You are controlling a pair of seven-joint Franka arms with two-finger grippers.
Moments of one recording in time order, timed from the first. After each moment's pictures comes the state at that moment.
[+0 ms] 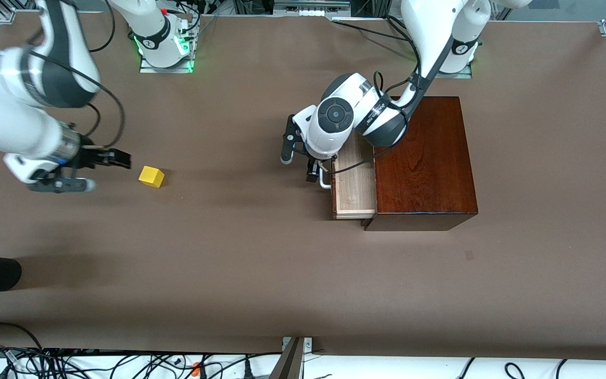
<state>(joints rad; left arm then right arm) -0.61 0.60 -0.14 -1.59 -0.14 2.13 1.05 0.32 0.16 -0.28 -1.78 0.08 1.79 0.04</state>
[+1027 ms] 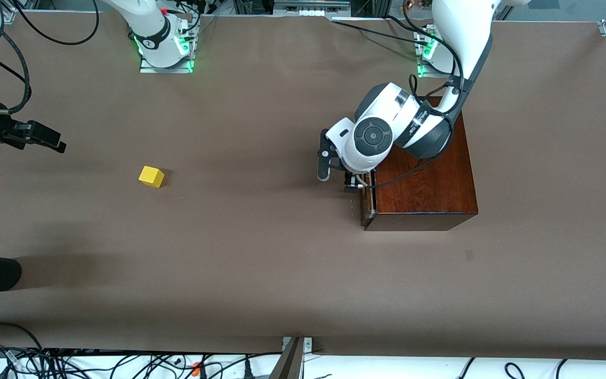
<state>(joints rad) -0.48 0.54 -0.13 -1.58 -0.08 1.94 1.05 0.32 0.06 -0.38 -1.66 0.08 1.68 0.02</state>
